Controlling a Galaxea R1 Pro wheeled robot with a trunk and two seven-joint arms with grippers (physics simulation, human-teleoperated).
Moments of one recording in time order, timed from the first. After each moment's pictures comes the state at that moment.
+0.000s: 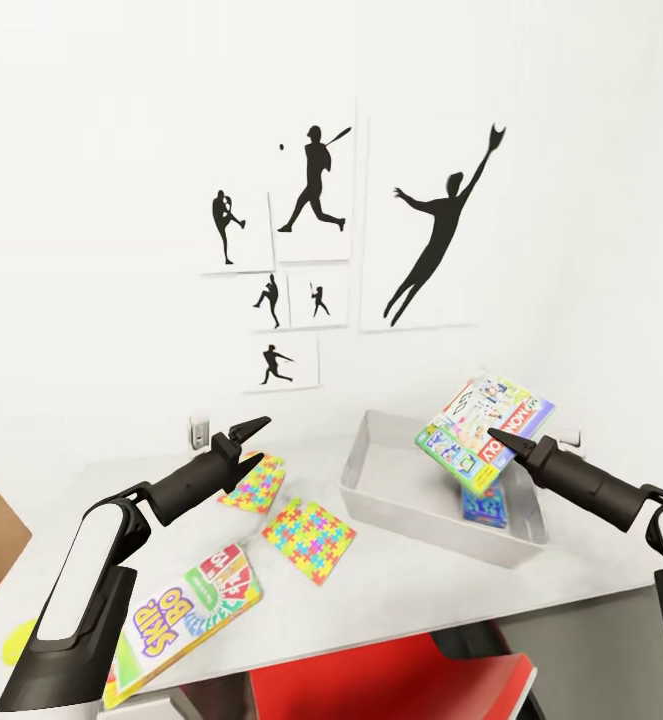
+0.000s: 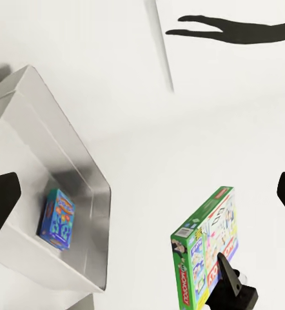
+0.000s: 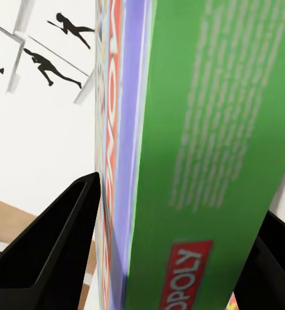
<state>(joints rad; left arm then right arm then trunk) -0.44 0.01 0.06 -1.61 1.48 0.81 0.22 -0.43 -0.23 -0.36 -1.61 -1.08 1.04 0.24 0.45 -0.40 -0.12</state>
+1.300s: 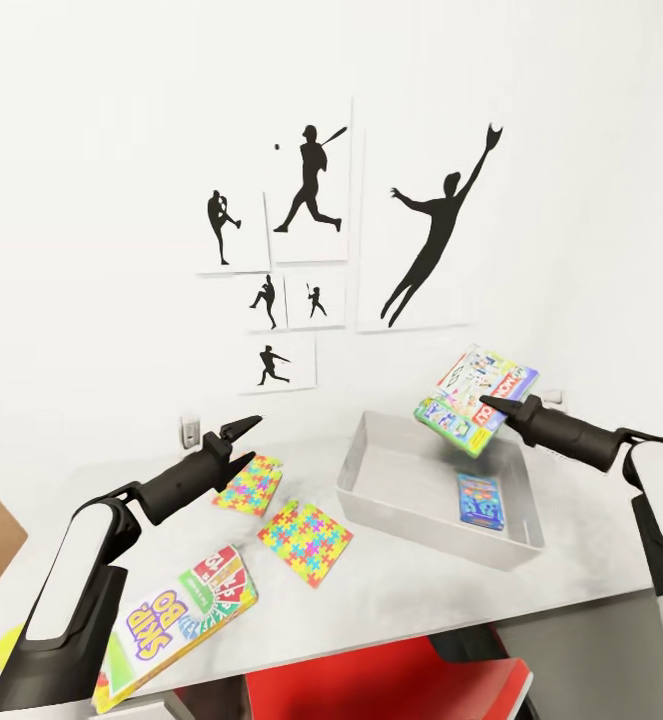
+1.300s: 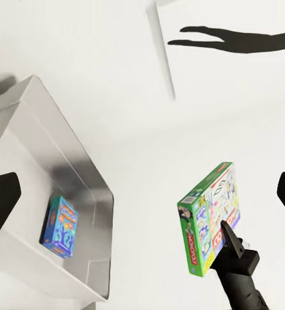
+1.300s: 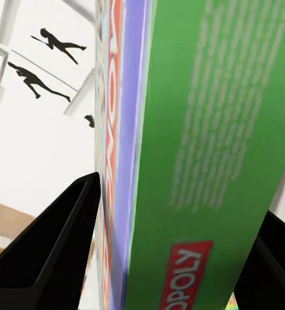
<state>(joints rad) -0.44 0.03 0.08 -1.60 1.49 0.82 0.21 -0.68 -0.33 -0.23 -1.34 -1.09 1.04 0.24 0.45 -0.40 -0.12</state>
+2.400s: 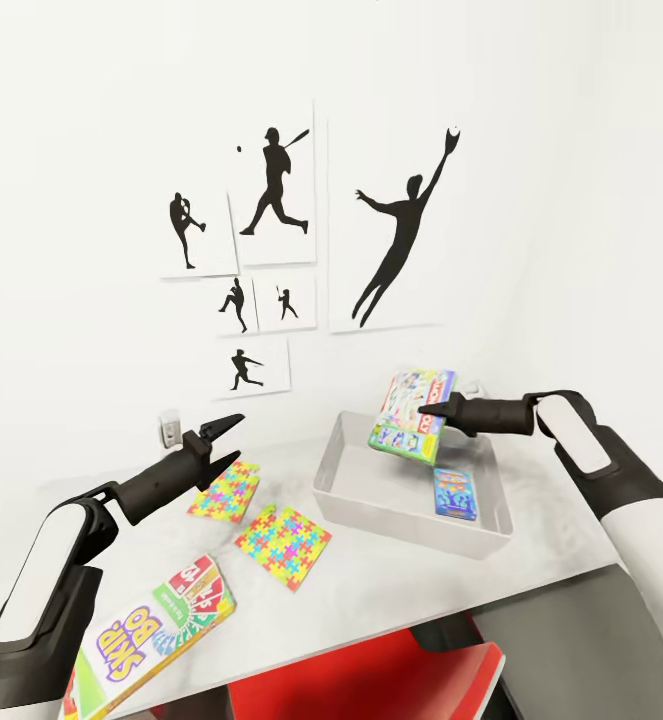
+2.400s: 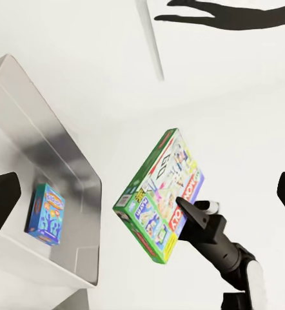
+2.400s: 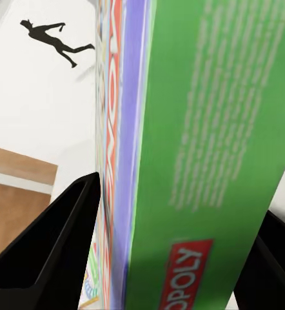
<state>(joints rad) -0.44 0.11 0.10 -1.60 1.58 0.83 0.21 -0.98 -0.36 0.28 -0.98 -1.12 1.05 0.24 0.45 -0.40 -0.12</state>
